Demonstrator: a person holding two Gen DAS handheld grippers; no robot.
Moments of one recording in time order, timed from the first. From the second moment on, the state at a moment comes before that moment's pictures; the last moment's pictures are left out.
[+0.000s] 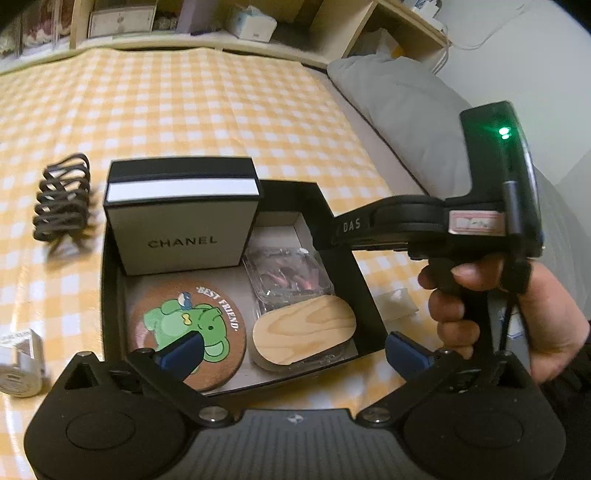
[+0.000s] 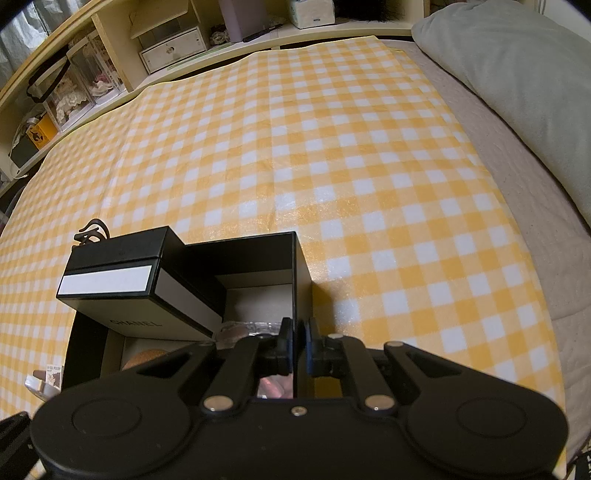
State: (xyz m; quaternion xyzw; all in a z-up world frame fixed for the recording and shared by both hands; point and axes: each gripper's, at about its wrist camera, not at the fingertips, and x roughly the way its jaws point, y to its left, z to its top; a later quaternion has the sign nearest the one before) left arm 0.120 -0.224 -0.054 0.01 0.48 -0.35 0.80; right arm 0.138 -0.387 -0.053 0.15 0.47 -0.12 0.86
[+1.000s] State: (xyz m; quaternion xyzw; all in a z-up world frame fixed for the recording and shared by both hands) left arm 0.159 -0.075 -0.004 0.02 0.40 -0.19 0.89; right arm 0.135 -0.382 -0.051 0.15 0.47 -0.12 0.86
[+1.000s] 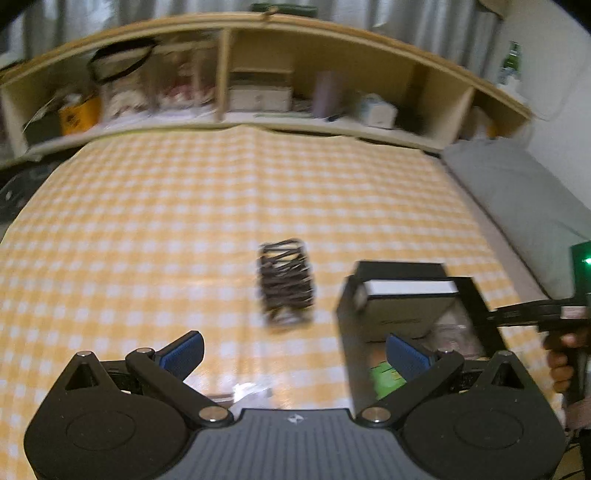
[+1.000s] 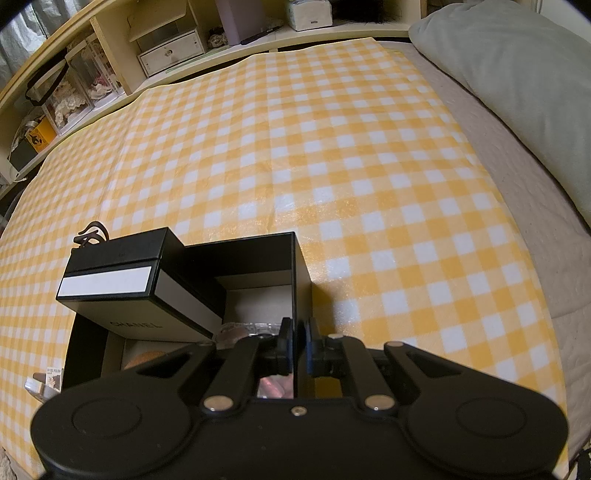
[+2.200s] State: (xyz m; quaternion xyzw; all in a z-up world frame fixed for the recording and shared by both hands) left arm 0.187 -0.052 -0.094 -0.08 0.51 -0.13 0.85; right arm 0.092 -0.364 -0.049 0.11 0.49 -0.12 0.86
